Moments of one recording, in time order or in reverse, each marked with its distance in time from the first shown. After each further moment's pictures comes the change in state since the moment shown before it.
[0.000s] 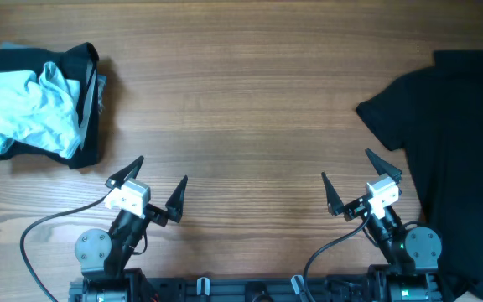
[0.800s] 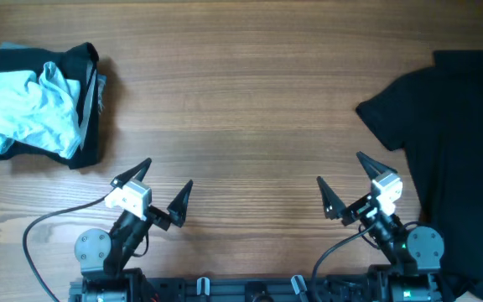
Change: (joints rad) left arm 0.000 0.002 0.012 -0.013 0.084 -0.069; right arm 0.000 0.031 0.050 -0.018 -0.090 0.241
